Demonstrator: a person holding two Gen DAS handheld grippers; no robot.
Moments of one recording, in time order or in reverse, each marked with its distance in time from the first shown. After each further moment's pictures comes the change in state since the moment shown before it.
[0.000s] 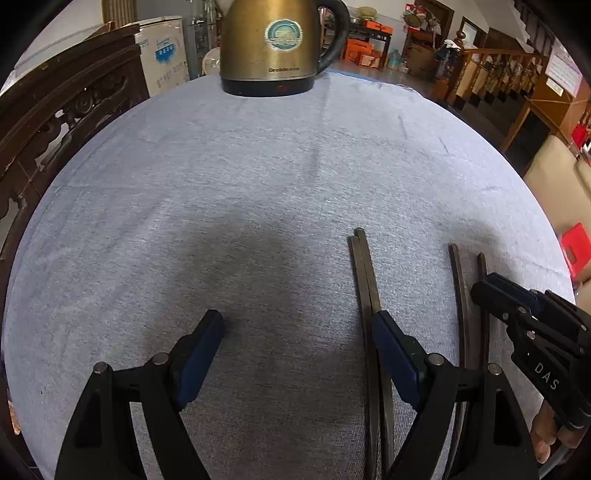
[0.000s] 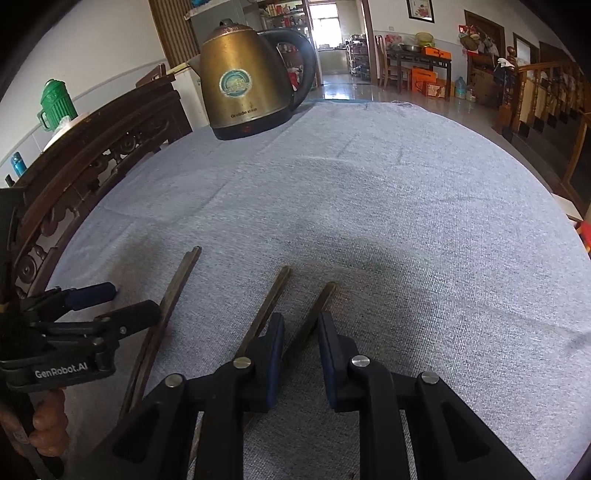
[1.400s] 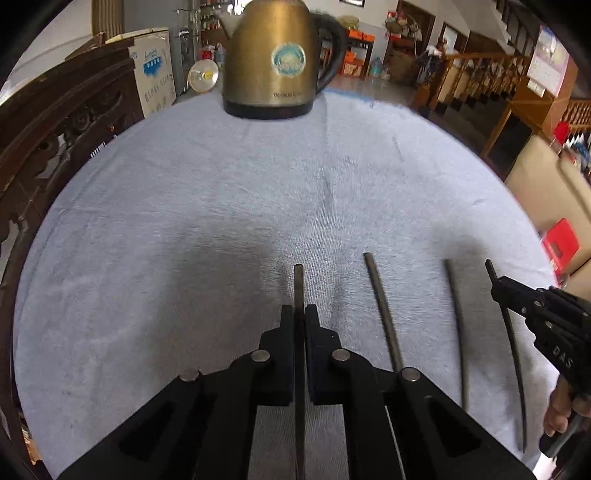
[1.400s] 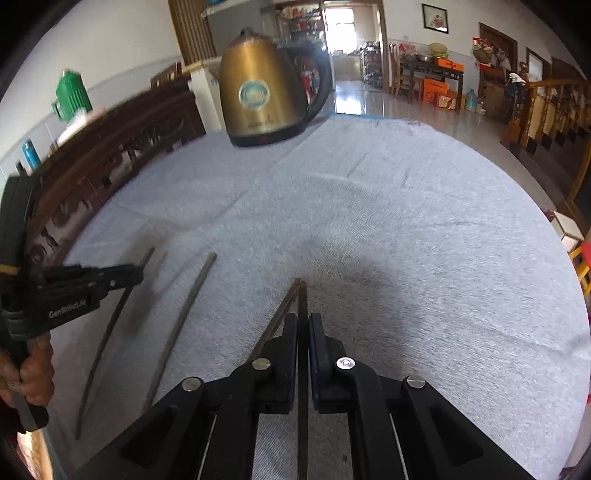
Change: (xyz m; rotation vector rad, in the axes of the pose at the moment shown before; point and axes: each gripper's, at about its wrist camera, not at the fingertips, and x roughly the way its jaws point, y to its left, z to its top) left arm -0.032 0.030 0.010 0.026 -0.054 -0.074; right arm -0.033 0.004 0.007 -0.042 -0.033 0.024
